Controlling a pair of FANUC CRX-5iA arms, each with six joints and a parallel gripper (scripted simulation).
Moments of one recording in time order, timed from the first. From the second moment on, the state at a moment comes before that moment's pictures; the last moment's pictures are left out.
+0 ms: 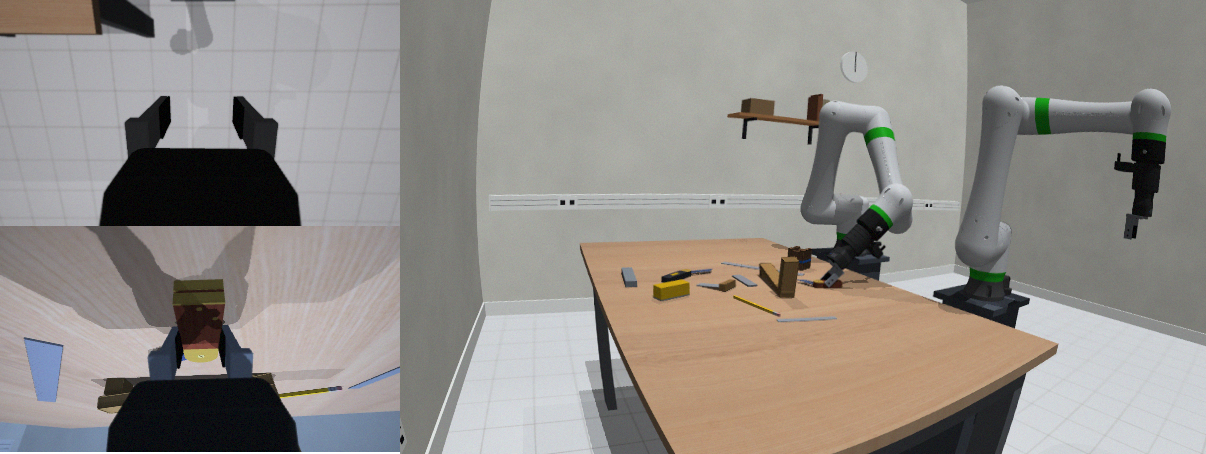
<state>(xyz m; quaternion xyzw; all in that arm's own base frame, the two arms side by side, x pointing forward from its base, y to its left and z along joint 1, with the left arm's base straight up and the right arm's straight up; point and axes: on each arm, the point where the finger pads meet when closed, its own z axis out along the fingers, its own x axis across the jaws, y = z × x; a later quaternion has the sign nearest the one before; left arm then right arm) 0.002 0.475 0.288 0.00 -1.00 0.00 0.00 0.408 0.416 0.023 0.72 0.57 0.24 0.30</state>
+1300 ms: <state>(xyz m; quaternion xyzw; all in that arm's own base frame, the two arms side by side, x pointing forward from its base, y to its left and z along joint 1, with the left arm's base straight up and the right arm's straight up) 0.002 0.475 0.288 0.00 -1.00 0.00 0.00 0.408 0.416 0.063 0.72 0.57 0.24 0.30</state>
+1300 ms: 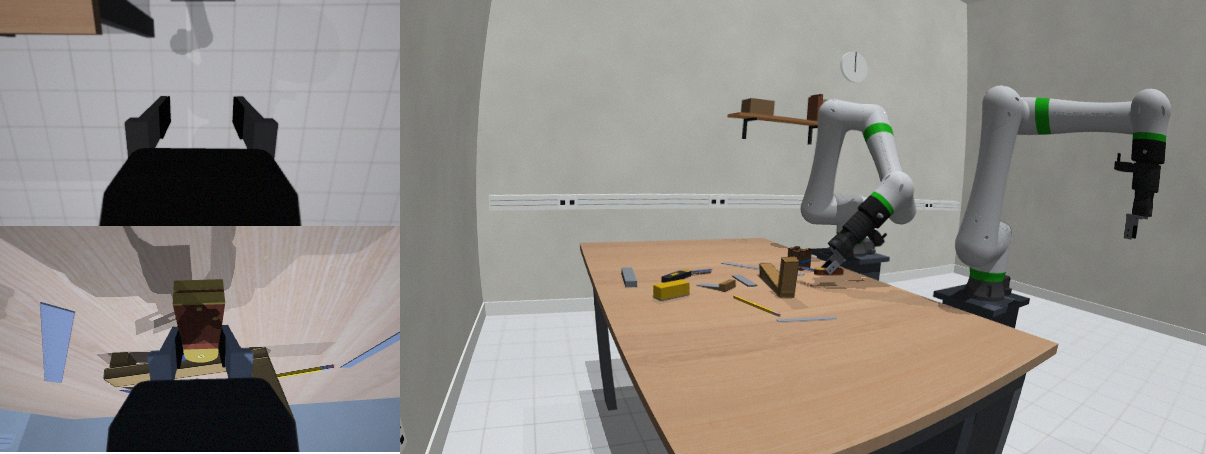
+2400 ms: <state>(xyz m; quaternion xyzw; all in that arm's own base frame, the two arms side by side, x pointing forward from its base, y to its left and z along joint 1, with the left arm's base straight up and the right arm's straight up) 0.002 0.475 0.288 0.00 -1.00 0.00 0.00 0.408 0.416 0.214 0.72 0.57 0.24 0.30</state>
